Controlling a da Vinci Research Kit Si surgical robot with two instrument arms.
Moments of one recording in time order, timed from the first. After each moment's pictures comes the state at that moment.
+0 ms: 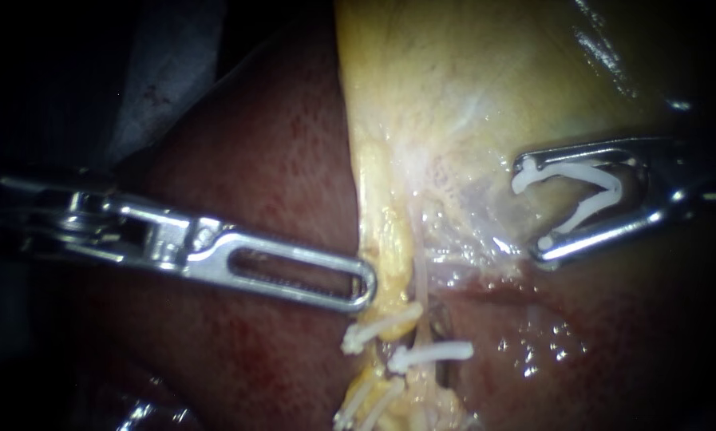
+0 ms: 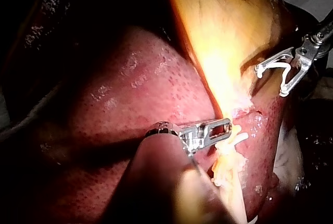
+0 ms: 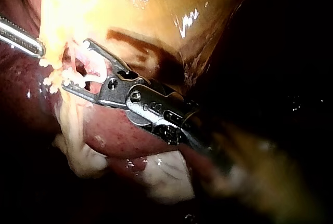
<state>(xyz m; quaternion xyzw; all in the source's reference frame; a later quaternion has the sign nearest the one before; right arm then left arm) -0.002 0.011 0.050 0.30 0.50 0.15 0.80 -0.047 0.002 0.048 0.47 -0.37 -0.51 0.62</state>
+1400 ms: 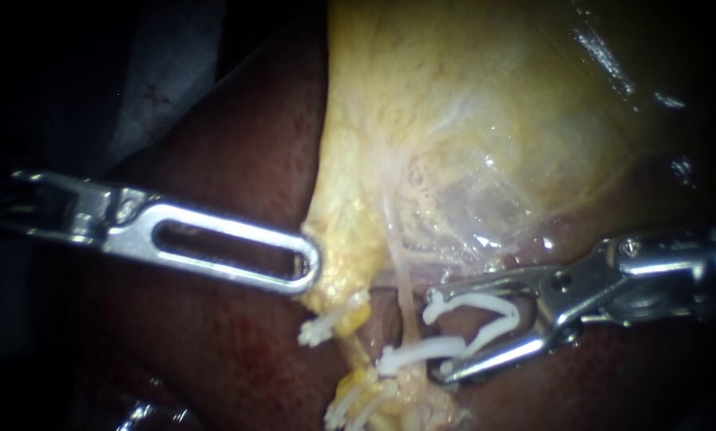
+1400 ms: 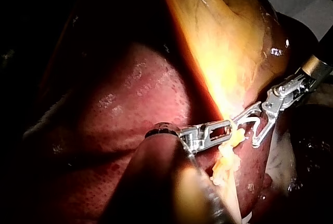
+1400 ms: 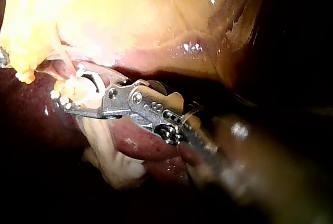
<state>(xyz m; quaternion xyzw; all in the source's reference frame) 0.003 0.000 0.058 0.40 0.46 0.18 0.78 -0.042 0.004 0.041 0.48 -0.37 -0.52 0.61</state>
